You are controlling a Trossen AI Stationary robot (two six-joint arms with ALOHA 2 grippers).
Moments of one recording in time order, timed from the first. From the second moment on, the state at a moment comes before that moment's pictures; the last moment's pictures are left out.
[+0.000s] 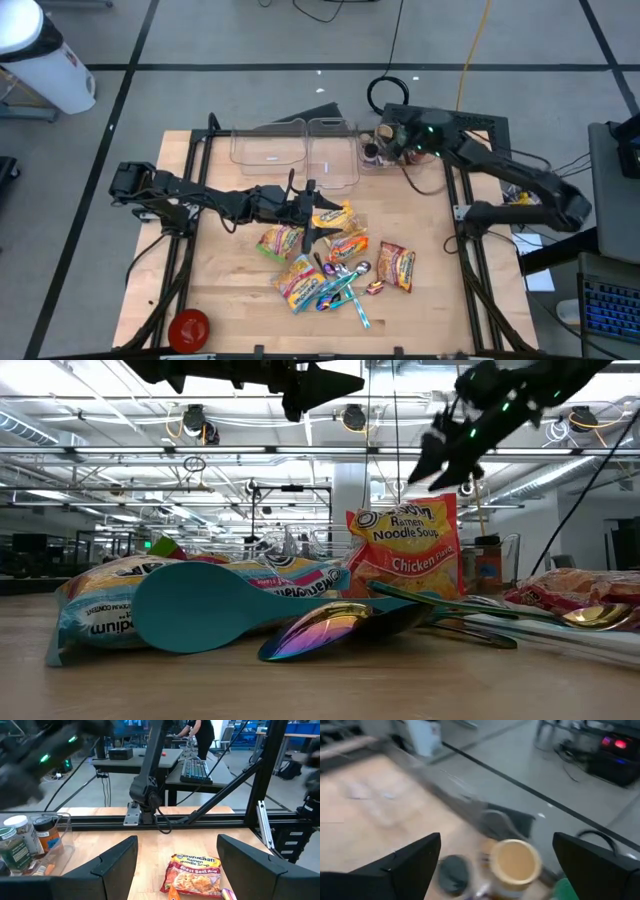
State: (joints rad) left arm -0.09 1.56 0.93 0.55 -0.01 -0.01; right arm -0.72 1.11 0.78 -0.09 0.05 0.04
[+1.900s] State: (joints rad) left arm -0.09 1.56 0.93 0.54 0.00 -0.13; right arm 0.51 1.27 0.60 -0.46 0.27 0.70
